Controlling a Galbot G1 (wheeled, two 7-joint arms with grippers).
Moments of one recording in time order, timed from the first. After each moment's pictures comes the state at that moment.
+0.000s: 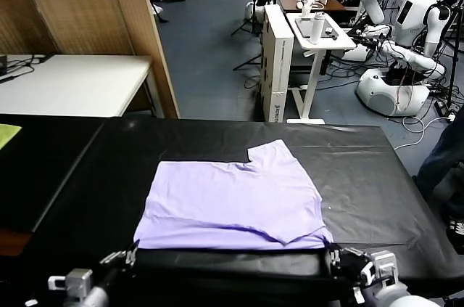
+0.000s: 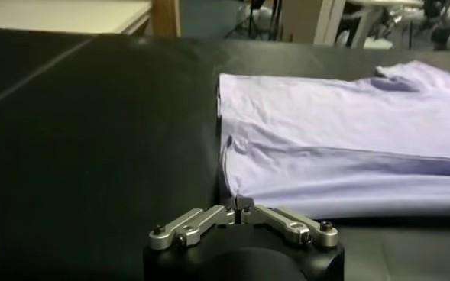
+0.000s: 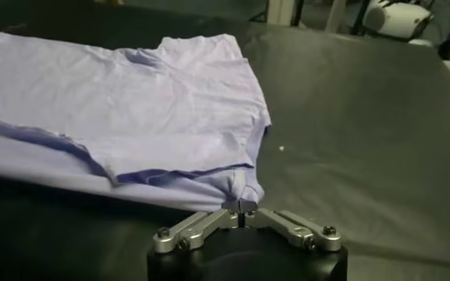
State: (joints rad) left arm 1.87 -1.08 -0.66 -2.23 -0.57 0.43 -0.17; right arm -1.80 0.90 0.59 2.43 0.75 -0.74 0.35
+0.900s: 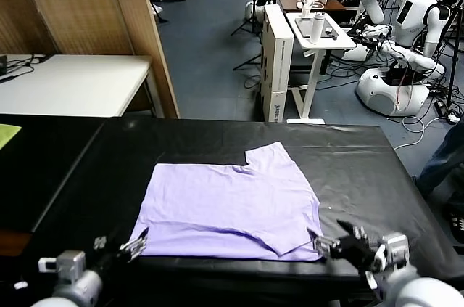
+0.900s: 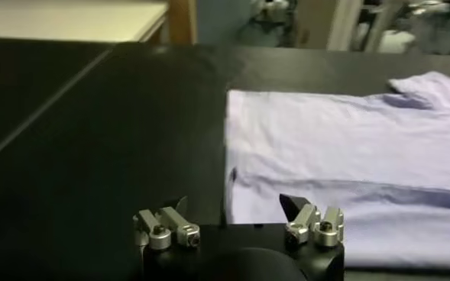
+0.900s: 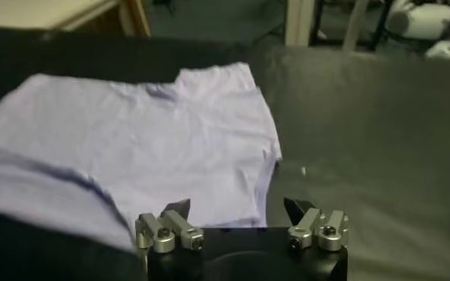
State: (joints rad) left arm 1.65 -1.02 -0.67 -2.26 -0.73 0.57 -0.22; right arm -1.41 0.79 0.62 2.27 0.93 -0.74 0.27
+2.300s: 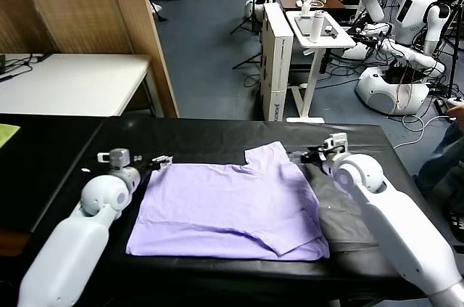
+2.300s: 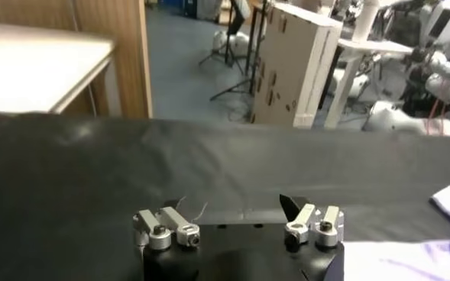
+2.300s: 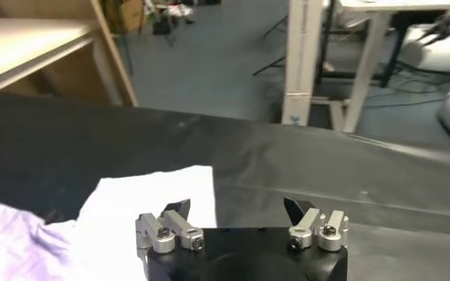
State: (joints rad) left arm 0.86 -1.00 -0.30 -1.60 -0.77 0.62 -0.14; right arm -0.56 0.96 0.00 1.48 0.86 -0.72 0.08
